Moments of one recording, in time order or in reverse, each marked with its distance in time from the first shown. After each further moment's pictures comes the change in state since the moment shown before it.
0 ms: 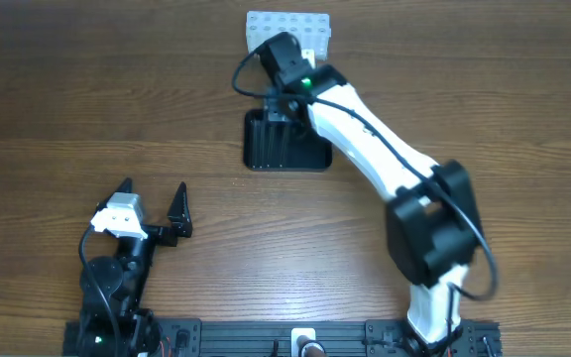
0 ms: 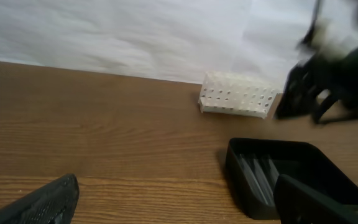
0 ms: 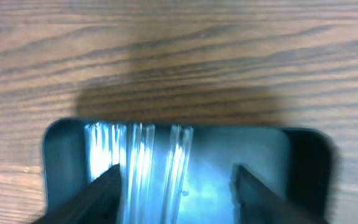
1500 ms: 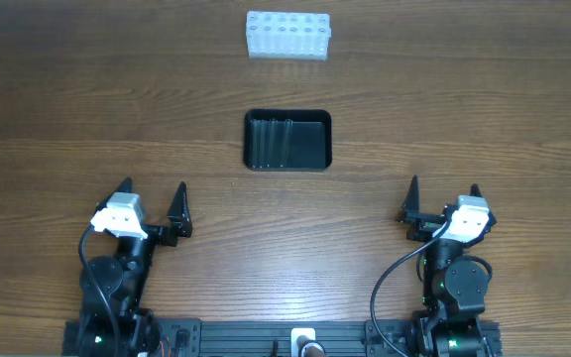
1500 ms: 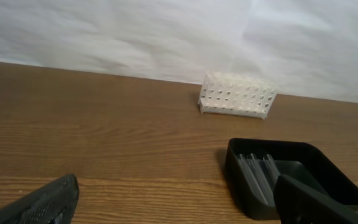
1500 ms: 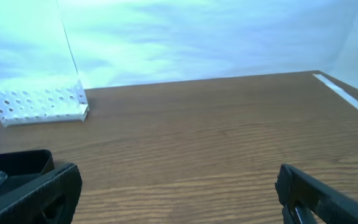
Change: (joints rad) left arm 0.000 -0.002 0.000 0.000 0.000 0.000; right arm -0.473 -1.952 -1.638 0.701 0.034 -0.417
